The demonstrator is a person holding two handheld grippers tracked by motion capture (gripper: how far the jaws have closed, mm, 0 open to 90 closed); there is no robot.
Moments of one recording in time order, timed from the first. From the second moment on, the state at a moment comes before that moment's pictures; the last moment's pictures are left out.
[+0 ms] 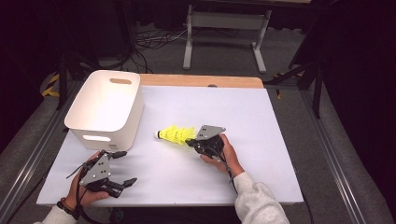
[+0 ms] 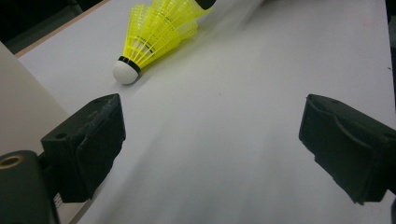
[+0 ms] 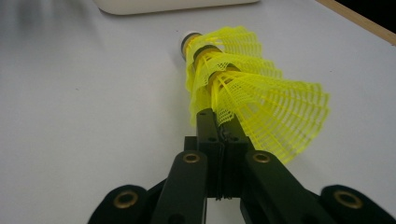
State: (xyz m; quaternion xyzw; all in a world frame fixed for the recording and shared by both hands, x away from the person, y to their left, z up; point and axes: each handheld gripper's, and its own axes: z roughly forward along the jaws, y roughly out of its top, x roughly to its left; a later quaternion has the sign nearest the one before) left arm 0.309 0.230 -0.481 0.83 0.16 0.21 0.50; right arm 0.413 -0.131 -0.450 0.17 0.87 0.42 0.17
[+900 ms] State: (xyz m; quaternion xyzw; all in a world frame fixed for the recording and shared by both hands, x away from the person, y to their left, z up) left arm 0.308 0.228 -0.482 0.83 0.15 0.20 0.50; right arm 0.416 -0.115 -0.458 0.18 0.88 0.41 0.16
